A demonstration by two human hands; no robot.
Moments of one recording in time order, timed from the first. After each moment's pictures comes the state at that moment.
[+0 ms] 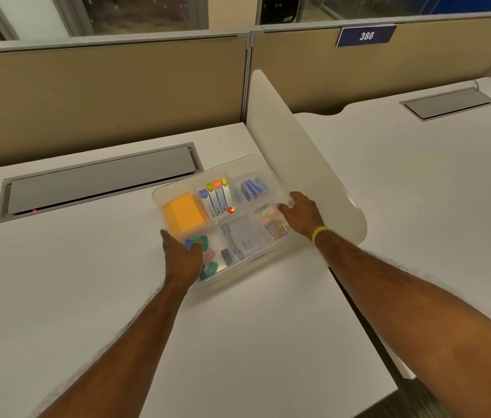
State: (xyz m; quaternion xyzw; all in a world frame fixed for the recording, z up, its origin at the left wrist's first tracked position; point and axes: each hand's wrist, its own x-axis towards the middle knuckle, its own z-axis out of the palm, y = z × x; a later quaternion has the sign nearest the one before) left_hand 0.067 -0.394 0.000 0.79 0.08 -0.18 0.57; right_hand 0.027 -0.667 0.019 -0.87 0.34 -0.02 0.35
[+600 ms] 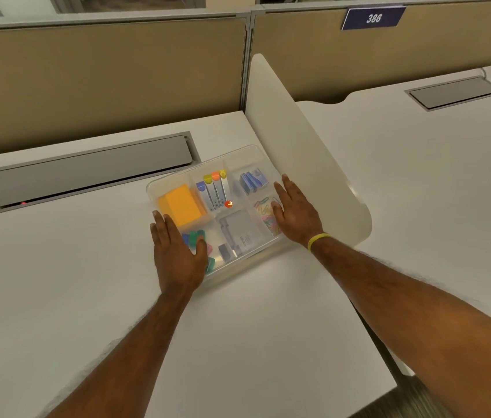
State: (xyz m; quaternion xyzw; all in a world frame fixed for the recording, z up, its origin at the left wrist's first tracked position) left_hand 0.058 -0.389 -0.020 0.94 -0.08 -0.06 0.33; right_hand 0.016 -0.660 -0.003 -0.97 0.17 -0.04 0.16
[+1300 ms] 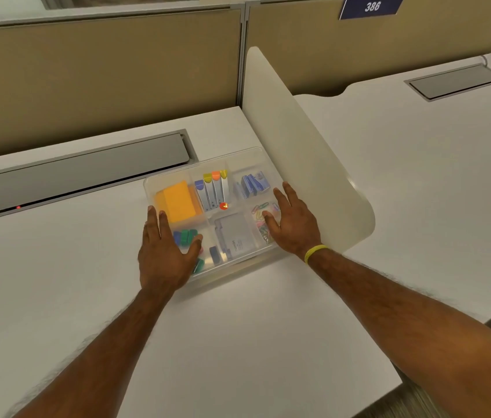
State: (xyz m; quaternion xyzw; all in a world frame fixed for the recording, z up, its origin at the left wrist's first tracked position) left_hand 0.080 -0.369 -0.014 0.96 -0.12 -0.08 0.24; right_hand 0.001 -0.636 -0.012 -0.96 0.22 -0.04 0.18
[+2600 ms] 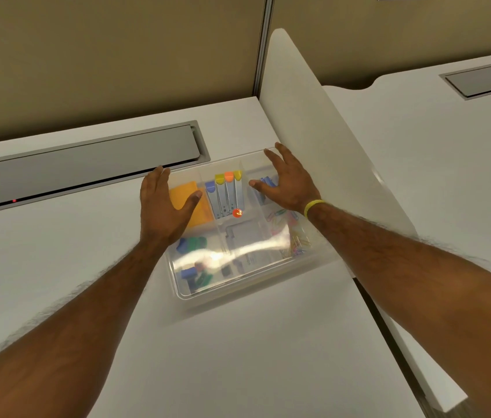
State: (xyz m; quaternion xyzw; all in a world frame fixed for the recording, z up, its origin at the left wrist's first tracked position) left_hand 0.192 -0.394 -0.027 0.93 -0.14 -0.02 0.33; right_hand 0.121 -0.668 -0.003 -0.96 0.14 -0.02 0.23
